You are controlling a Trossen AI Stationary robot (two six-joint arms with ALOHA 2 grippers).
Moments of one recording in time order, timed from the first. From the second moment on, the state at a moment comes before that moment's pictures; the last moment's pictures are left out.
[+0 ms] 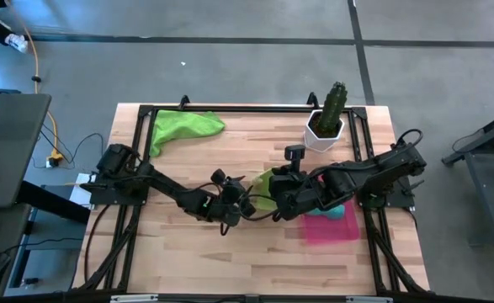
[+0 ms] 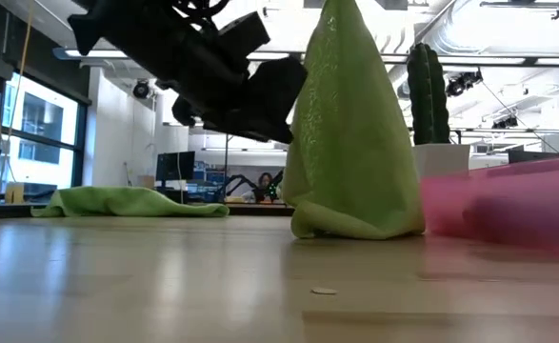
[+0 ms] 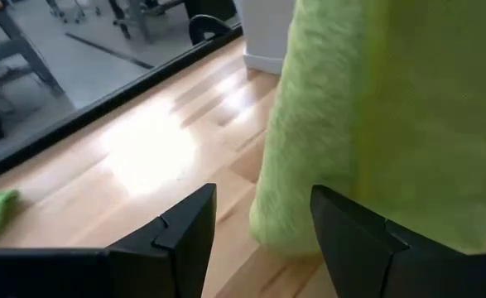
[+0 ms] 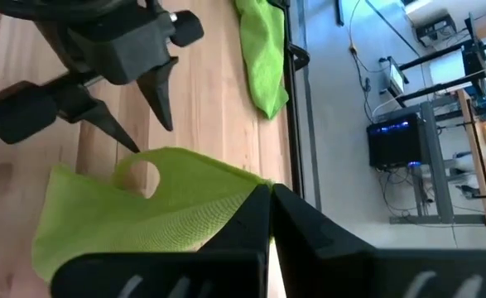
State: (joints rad) left arm -0.22 1.86 0.99 0.11 -1.02 -0.50; right arm 0.41 1.71 1.87 -1.26 0.82 0.03
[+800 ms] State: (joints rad) left arm -0.26 1.81 1.08 0.24 -1.04 -0.27; right arm 0.39 1.71 1.87 -1.27 0.75 0.18
